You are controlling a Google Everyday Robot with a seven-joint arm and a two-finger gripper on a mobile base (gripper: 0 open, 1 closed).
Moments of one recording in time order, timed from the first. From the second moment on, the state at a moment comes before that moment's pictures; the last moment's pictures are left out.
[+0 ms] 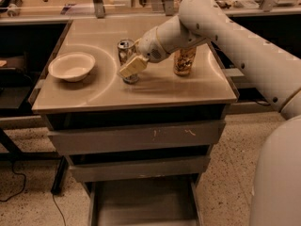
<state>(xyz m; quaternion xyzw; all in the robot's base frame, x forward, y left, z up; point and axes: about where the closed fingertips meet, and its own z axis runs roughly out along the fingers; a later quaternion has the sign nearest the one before) 0.679 0.063 0.865 -0.61 0.65 0.26 0.38</state>
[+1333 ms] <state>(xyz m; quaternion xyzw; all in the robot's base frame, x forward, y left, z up) 0.640 0.050 0.885 -0.59 0.67 0.25 0.39</state>
